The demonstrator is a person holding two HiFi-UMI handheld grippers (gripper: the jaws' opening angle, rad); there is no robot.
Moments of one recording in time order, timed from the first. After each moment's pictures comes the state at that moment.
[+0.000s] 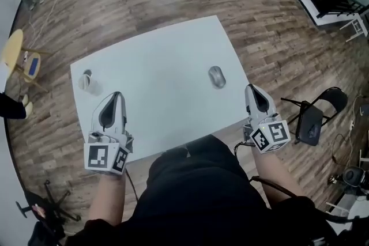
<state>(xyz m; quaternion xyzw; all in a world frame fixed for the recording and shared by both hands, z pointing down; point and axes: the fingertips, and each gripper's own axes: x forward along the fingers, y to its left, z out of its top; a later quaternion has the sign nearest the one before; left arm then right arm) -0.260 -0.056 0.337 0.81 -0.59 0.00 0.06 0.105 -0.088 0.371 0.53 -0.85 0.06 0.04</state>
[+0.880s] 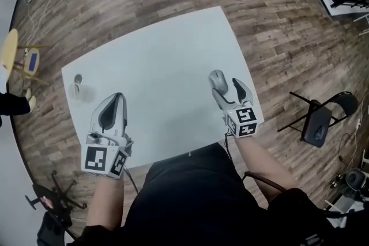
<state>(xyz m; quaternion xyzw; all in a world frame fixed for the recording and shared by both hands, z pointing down) -0.219 -0.108 0.371 0.82 -0.56 0.09 0.11 0.077 -0.158 0.547 0.48 -0.84 0.15 0.20</state>
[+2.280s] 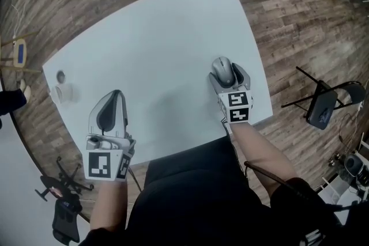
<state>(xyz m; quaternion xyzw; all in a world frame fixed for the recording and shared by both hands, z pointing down) -0.209 -0.130 0.423 0.80 -0.55 0.15 0.15 0.071 -0.165 0.633 0.49 -0.78 0.21 0.32</state>
